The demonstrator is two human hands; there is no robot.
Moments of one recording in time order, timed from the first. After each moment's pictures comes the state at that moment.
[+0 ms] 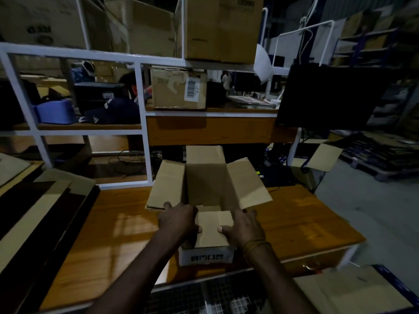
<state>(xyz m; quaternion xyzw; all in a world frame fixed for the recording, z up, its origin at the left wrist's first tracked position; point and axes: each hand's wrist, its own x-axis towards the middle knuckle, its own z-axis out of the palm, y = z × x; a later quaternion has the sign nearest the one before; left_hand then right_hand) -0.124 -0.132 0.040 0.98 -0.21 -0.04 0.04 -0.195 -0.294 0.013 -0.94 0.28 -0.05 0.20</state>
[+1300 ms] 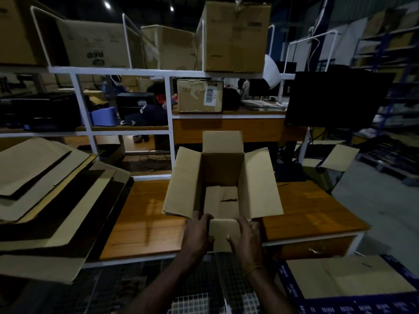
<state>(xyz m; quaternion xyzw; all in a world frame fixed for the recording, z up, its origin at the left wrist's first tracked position) -0.241 -0.083 -0.032 0.94 -0.24 0.07 0.23 -0.303 -0.224 -0.054 -0.89 0.21 -0.24 0.34</state>
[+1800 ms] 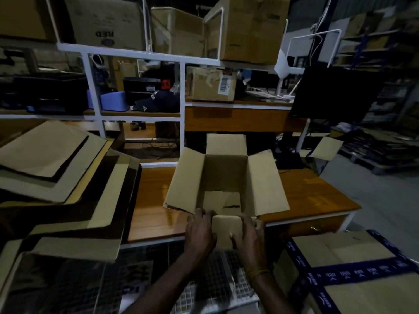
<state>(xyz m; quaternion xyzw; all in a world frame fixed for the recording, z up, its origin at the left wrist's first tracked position) -0.255 0.045 -0.043 0.93 -0.25 0.07 0.24 -0.331 -0.086 -0.067 -0.89 0.24 -0.27 0.28</state>
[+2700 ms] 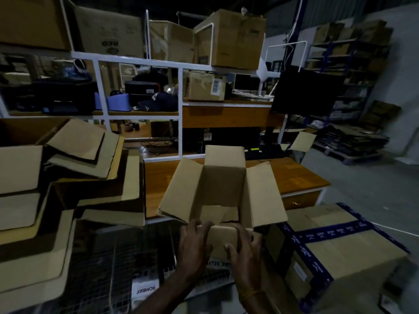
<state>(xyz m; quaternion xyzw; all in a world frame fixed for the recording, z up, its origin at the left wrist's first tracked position) -0.399 0.192 -0.059 0.90 -0.32 0.11 0.28 -0.483 0.075 -0.074 -0.85 0.28 -0.33 0.29</state>
